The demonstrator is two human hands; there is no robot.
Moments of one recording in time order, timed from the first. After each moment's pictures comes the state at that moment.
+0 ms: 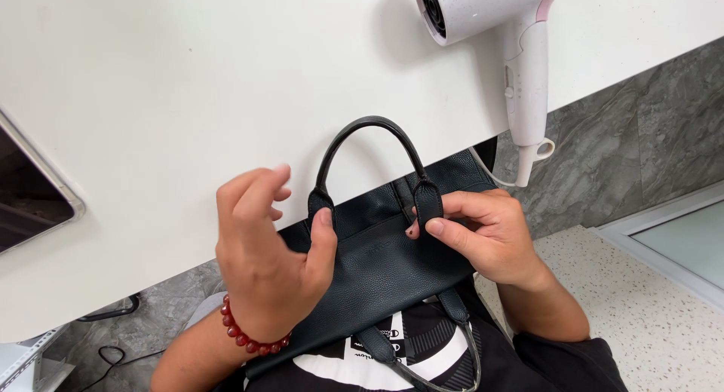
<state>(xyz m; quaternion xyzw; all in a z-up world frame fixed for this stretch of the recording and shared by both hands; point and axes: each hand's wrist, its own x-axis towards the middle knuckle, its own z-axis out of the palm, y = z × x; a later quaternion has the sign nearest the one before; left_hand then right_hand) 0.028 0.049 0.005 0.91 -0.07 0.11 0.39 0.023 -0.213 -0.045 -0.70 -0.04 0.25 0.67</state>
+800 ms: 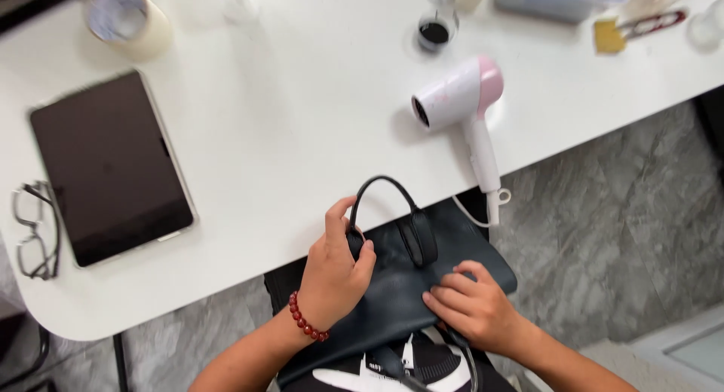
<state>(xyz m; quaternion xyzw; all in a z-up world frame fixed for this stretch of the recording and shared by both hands) 0.000 0.039 0.003 0.85 -0.01 -0.05 0.52 -0.035 -0.221 -0.022 -0.83 -0.47 -0.06 0.28</state>
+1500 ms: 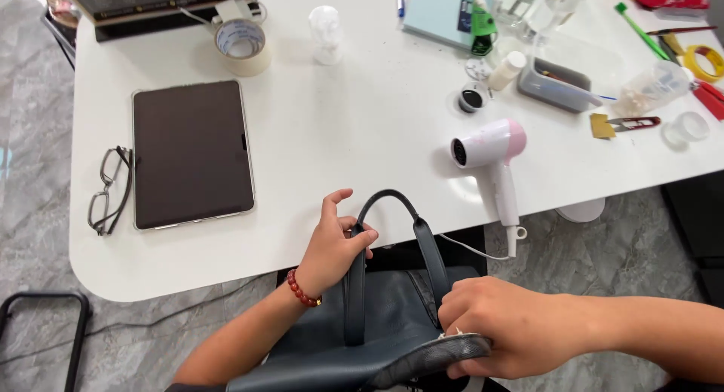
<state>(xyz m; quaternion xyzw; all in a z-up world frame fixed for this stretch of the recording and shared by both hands) 0.003 0.106 -0.016 0.66 0.08 -0.10 0.74 0.024 -0.150 0.132 -0.69 -0.55 0.38 0.29</state>
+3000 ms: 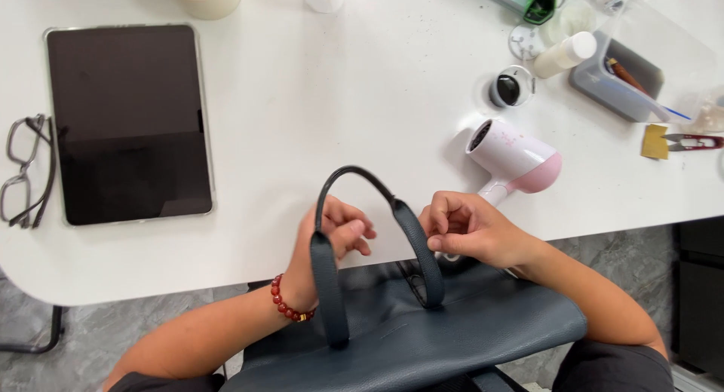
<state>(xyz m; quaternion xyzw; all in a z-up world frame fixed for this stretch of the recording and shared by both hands) 0.035 0.087 -0.035 0.49 0.15 -0.03 0.86 0.162 -0.163 -0.002 -0.57 -0.14 0.52 0.62</state>
